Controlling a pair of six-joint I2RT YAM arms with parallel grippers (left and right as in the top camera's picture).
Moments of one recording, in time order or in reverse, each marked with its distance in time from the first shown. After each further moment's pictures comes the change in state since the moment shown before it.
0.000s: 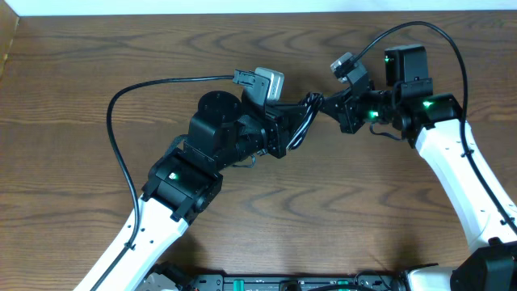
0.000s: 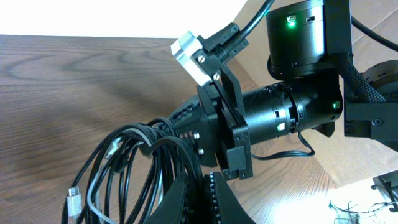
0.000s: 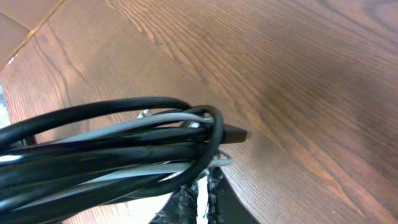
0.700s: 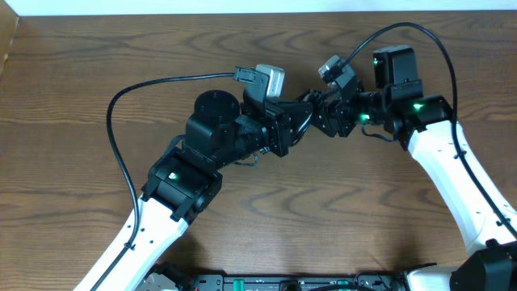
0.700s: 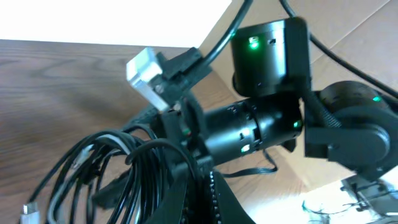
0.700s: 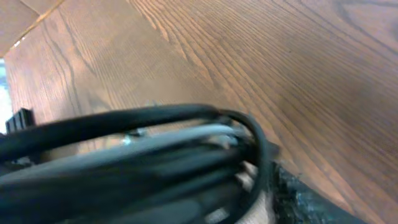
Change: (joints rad) left arm 0.001 -0.002 0.000 0.079 0.071 -0.078; right arm 0.052 0.000 0.000 0.026 -0.002 -0.050
